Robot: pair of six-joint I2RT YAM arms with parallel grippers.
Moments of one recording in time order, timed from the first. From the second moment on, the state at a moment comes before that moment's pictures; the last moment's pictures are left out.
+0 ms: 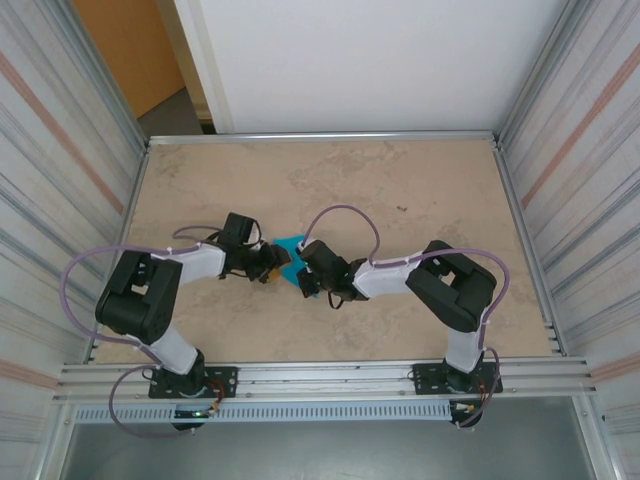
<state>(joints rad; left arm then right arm) -0.35 1.60 0.71 -0.13 0.55 -0.91 0.97 1.86 0.91 0.12 0.07 0.46</state>
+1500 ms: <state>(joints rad) -0.41 1.52 0.61 0.00 0.61 -0.97 0.80 1.85 0.57 0.74 -0.37 0.65</state>
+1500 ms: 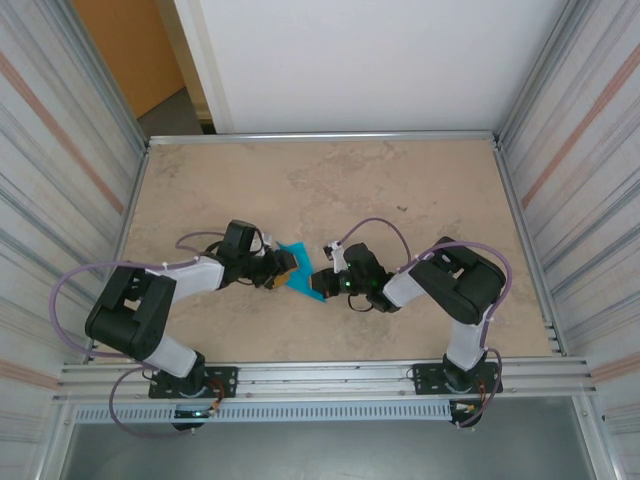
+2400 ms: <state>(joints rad) -0.43 1.57 0.68 -0.04 0.59 -0.96 0.77 1.86 0.58 0.73 -0.42 0.75</state>
